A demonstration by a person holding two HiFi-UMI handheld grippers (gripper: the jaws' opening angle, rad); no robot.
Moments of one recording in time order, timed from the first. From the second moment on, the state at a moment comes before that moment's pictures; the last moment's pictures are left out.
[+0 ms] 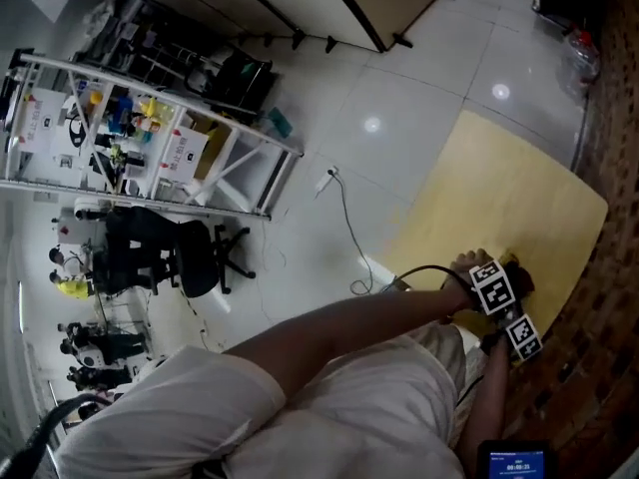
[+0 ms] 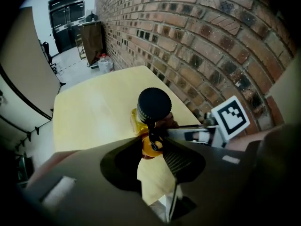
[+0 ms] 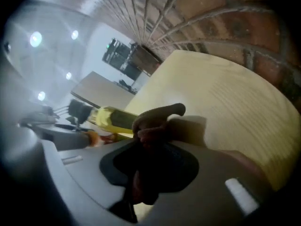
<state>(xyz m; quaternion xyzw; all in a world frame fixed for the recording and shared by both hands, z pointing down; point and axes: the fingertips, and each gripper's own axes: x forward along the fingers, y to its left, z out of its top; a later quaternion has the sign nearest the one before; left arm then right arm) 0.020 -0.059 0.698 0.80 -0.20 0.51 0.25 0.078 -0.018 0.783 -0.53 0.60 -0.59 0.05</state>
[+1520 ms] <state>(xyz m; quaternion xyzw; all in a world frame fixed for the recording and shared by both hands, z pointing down) -0.037 -0.090 0.744 0.75 -0.30 0.53 0.27 0.002 0.003 0.840 -0.50 0.65 -0.57 0.02</state>
